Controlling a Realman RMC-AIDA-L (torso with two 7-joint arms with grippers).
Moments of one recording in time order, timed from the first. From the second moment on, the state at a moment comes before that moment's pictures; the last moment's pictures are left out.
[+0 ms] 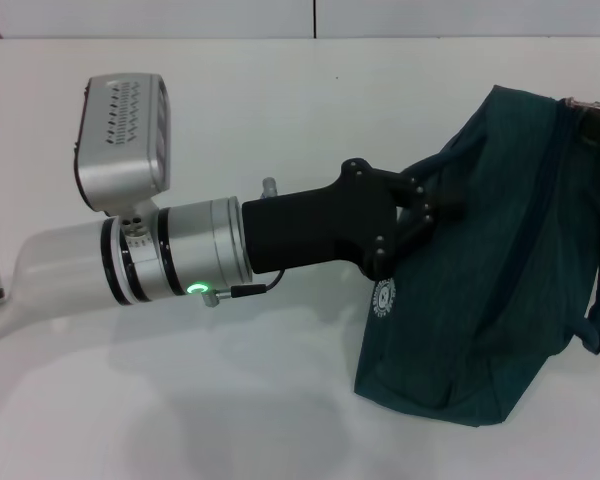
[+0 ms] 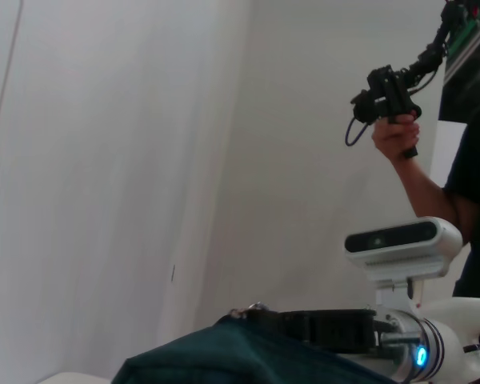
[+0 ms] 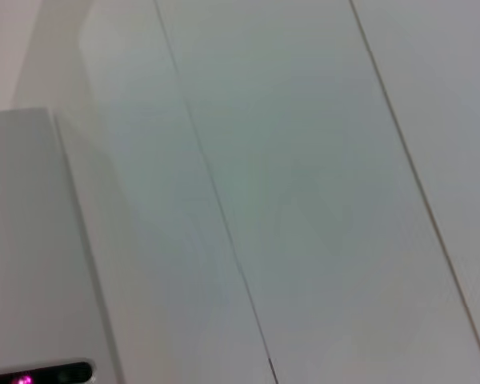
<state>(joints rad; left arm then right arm) -0.79 -2.08 2.73 0.05 -0.29 1.57 -0.83 0.36 1.98 -0.91 -0.50 -1.28 -1.67 1.20</state>
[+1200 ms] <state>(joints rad) -0.83 -2.07 2.63 0.08 -0.26 1.61 -1.01 0.40 1.99 -0.91 -0.49 -1.29 -1.60 1.19</state>
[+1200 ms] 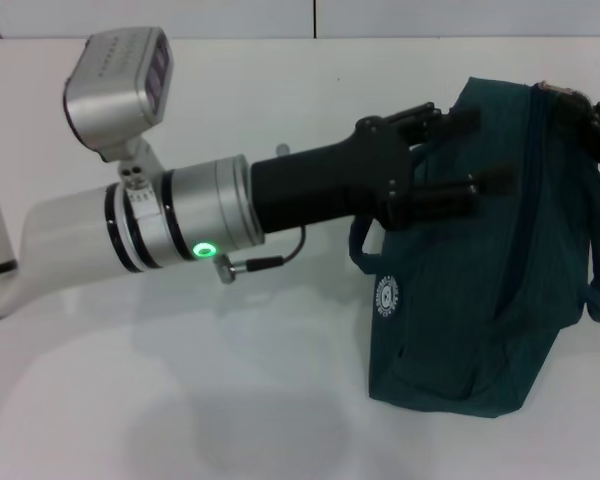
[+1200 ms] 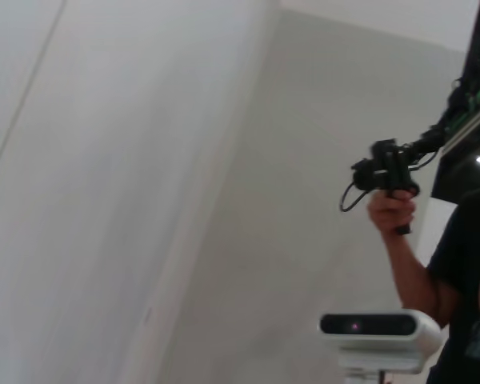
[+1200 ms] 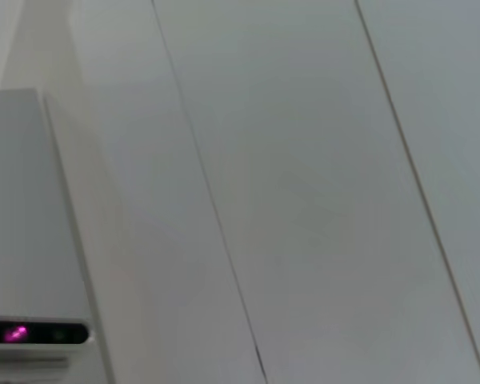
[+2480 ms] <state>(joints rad) -0.66 -2.10 2.54 0.36 -0.24 1.19 -0.57 0.41 2.00 -0.91 -0.49 -1.28 -1.57 1.18</state>
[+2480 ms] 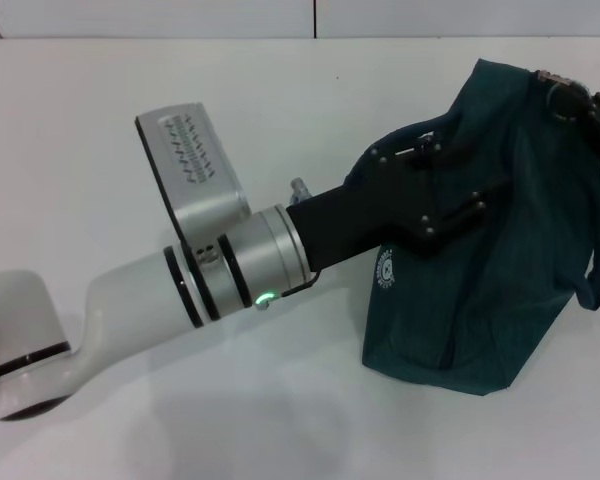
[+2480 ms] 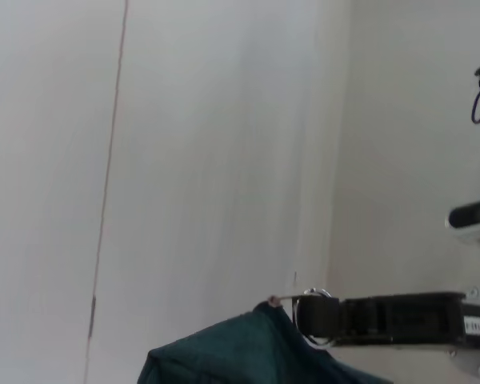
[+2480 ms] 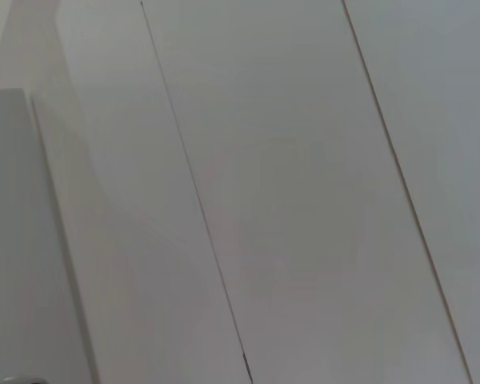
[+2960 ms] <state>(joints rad) -0.64 -2.10 2.48 0.35 -0.24 1.18 -0.50 0.42 2.00 -0.91 -0.49 -1.28 -1.57 1.18</state>
